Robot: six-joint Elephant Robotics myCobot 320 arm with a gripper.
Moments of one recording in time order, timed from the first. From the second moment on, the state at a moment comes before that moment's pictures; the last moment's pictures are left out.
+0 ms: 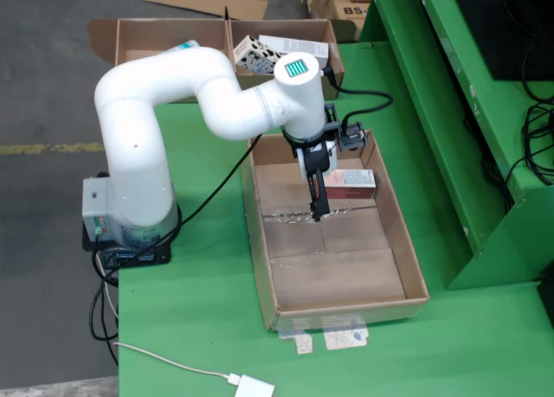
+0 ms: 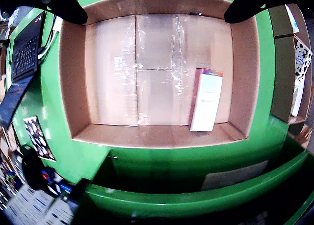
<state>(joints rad) 0.14 0.02 -1.40 0.12 1.49 0.14</state>
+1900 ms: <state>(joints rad) 0.56 -0.46 -0.82 -0.09 1.37 0.45</state>
